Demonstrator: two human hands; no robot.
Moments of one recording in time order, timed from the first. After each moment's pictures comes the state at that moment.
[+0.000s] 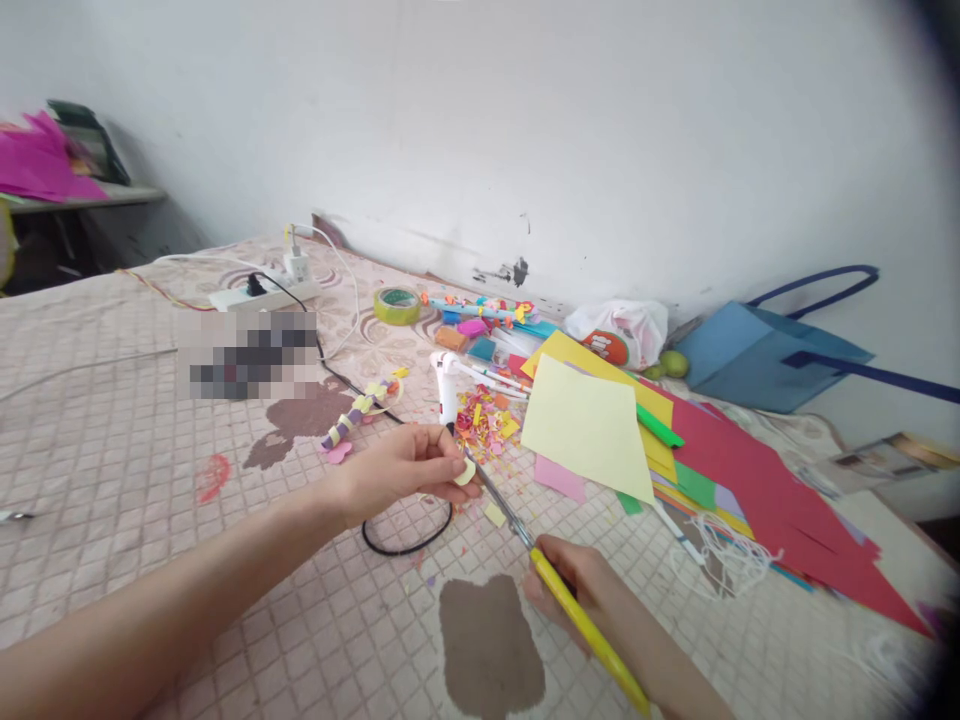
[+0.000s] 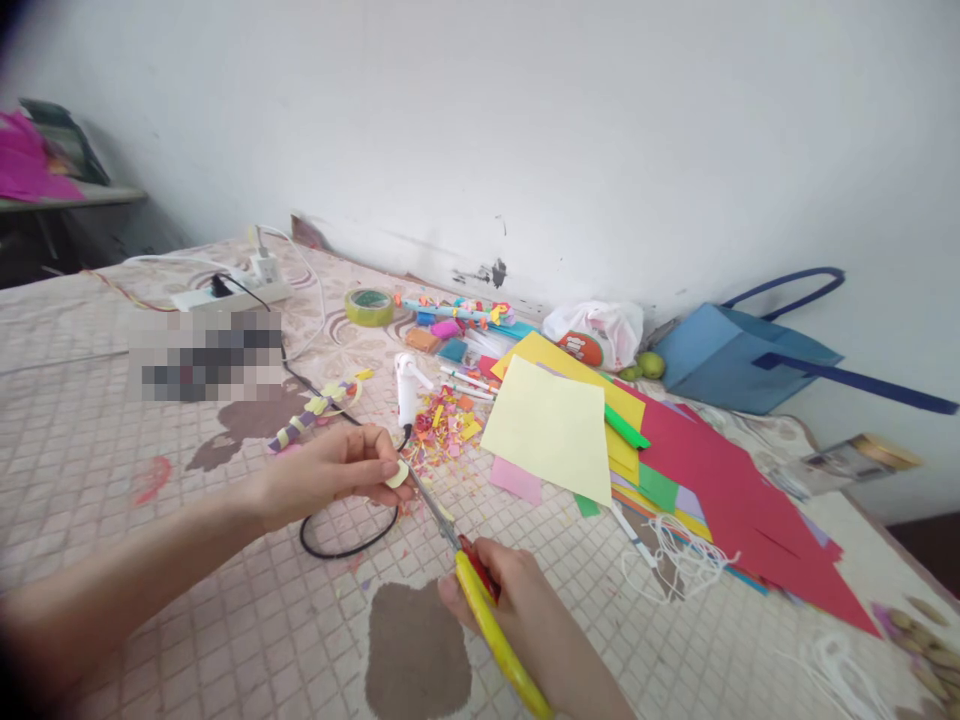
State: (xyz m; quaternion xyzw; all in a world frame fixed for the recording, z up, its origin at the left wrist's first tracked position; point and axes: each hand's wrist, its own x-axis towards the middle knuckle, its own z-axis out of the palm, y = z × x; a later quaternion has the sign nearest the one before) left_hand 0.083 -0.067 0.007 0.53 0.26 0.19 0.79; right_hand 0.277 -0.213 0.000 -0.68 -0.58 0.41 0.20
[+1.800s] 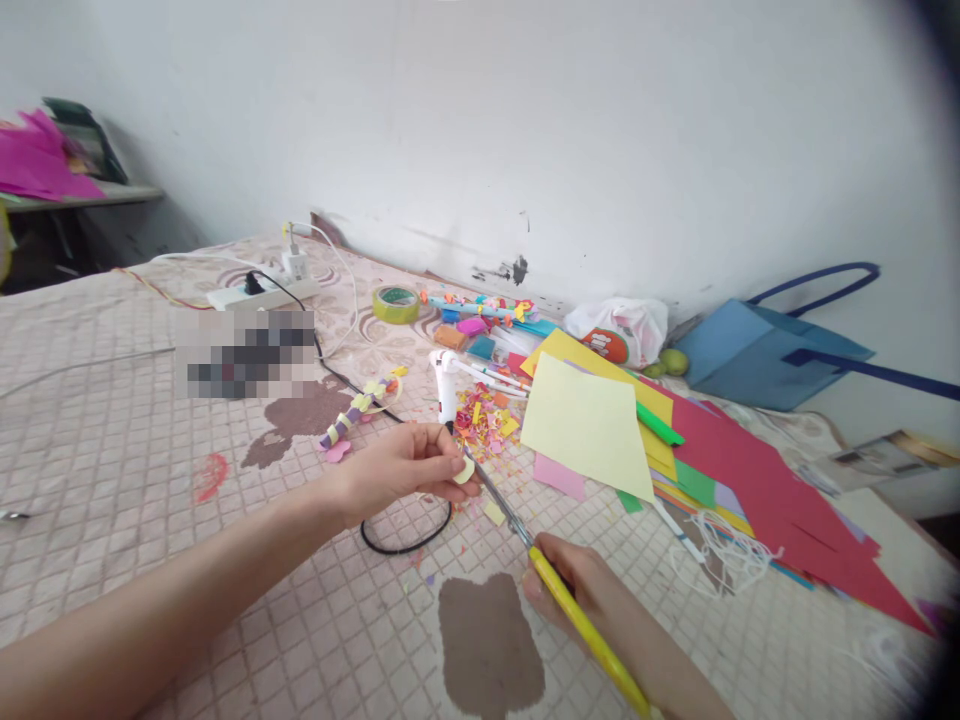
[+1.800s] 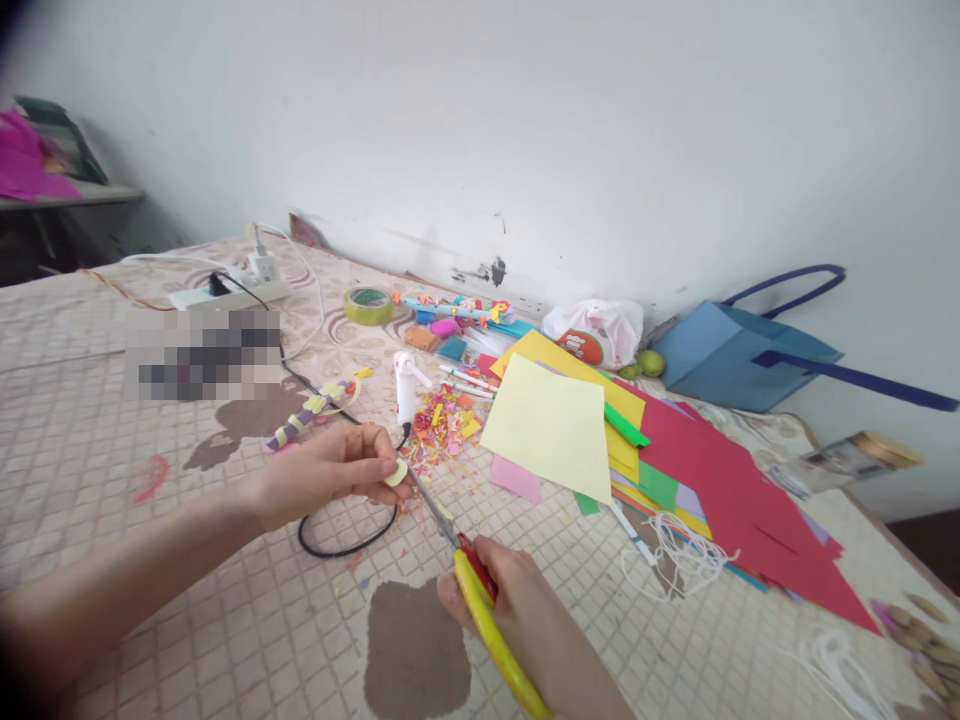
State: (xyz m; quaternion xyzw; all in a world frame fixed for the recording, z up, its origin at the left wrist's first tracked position) left_hand 0.083 -0.067 0.007 0.53 0.26 0.19 0.78; right_hand 0.278 -0.214 -0.004 -0.67 -0.59 0.40 0.20
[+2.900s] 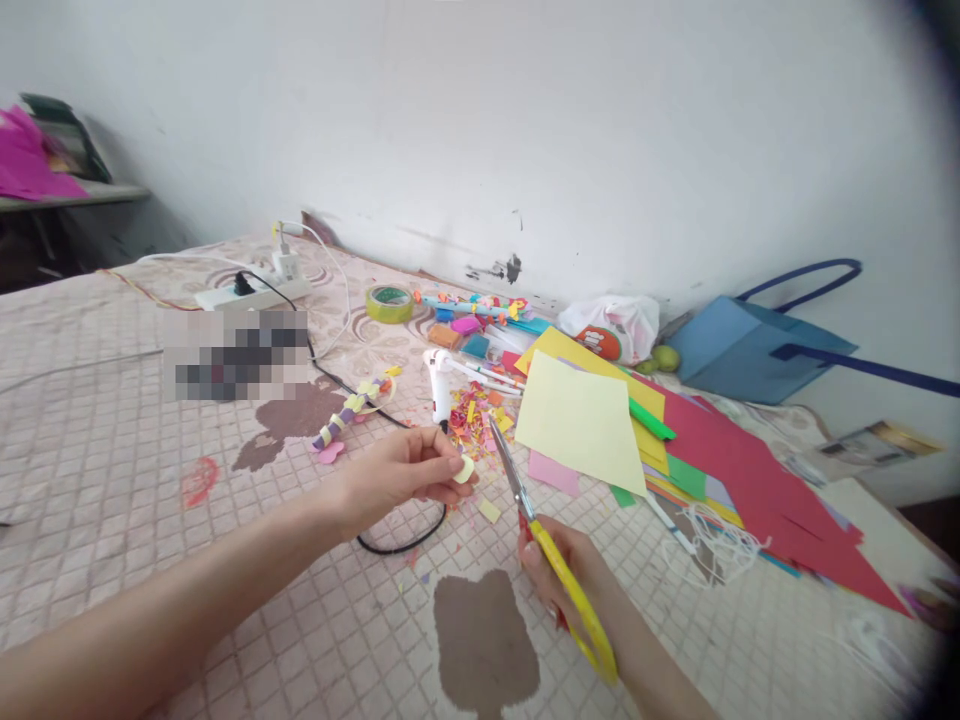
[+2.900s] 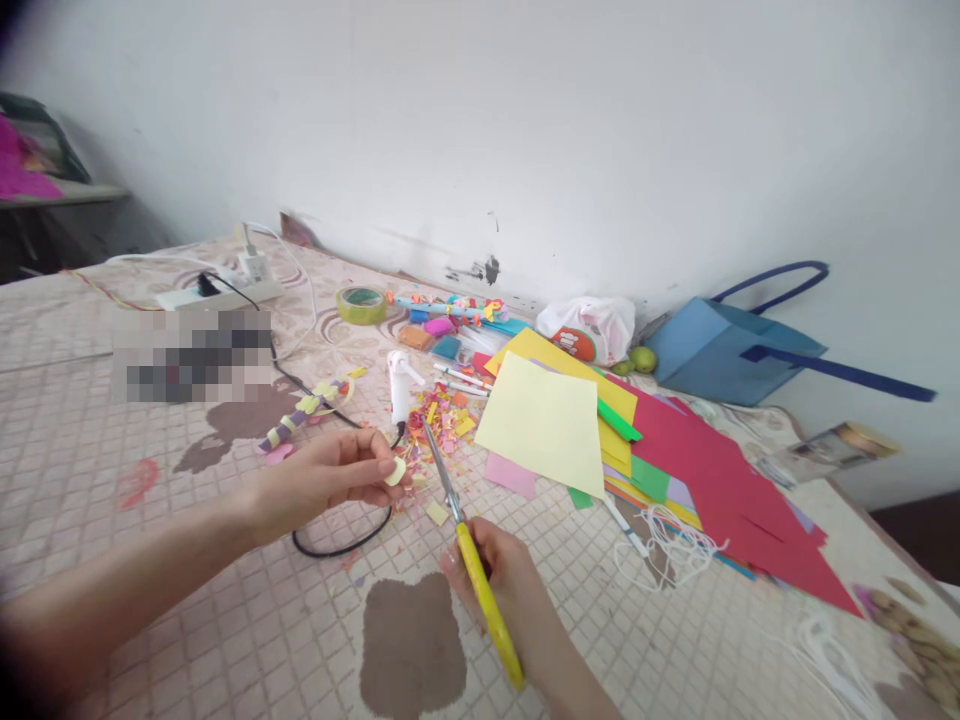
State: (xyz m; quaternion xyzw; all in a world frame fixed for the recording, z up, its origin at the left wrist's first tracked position) left_hand 0.087 -0.077 0.011 0.51 0.29 0.21 0.78; right_hand 0.273 -0.208 -0.021 -0.66 -0.52 0.44 0.32
